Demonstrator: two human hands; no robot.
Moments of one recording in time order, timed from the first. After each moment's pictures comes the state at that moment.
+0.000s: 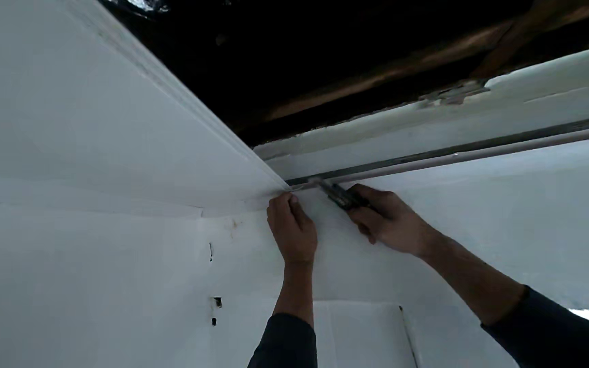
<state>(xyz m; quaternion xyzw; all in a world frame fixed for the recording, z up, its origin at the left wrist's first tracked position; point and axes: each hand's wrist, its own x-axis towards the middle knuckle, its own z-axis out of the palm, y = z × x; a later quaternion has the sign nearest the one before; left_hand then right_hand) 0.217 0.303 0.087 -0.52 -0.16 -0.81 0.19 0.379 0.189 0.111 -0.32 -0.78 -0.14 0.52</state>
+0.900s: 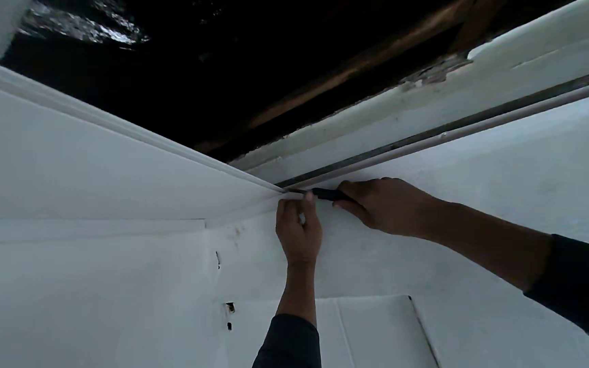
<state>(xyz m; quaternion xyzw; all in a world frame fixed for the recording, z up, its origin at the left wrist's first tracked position) 0.221 0.296 0.084 -0.58 -0.12 -0.79 0.18 0.389 0.187 0.124 -0.43 -0.71 -0.47 0.30</state>
